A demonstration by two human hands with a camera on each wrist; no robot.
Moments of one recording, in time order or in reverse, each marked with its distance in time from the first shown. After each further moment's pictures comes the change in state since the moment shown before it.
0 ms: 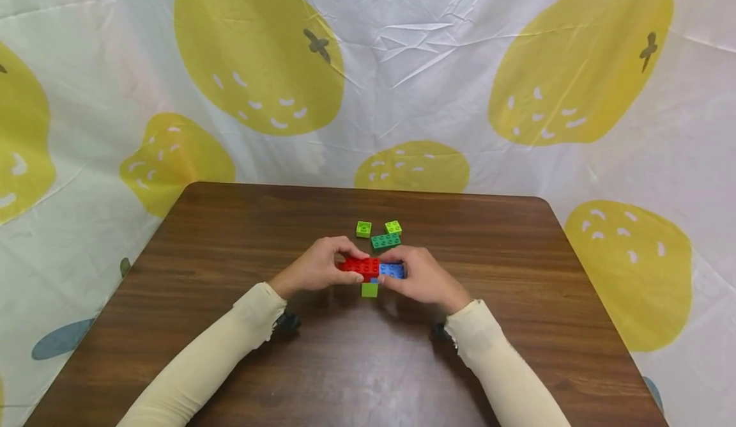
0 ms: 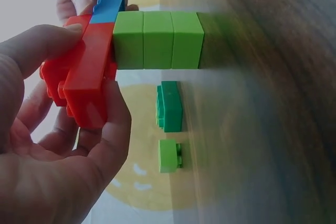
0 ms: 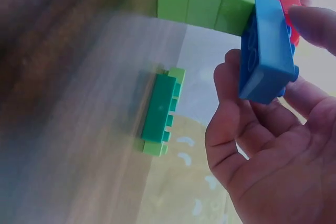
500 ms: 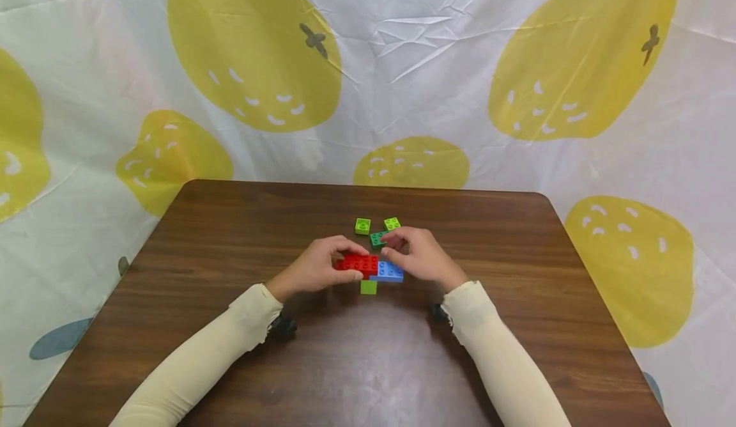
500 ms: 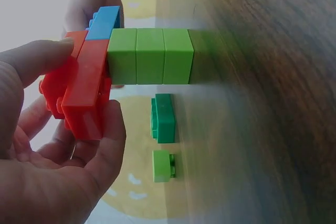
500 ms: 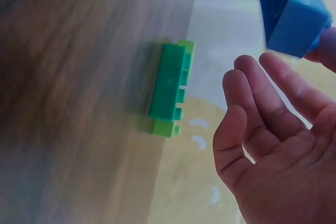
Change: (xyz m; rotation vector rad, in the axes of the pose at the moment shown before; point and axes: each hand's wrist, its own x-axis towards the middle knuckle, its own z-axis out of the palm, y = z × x) left_hand -0.004 -0.003 0.006 0.042 0.043 0.029; right_hand 0.024 0.024 -0.009 0.030 0.064 0.062
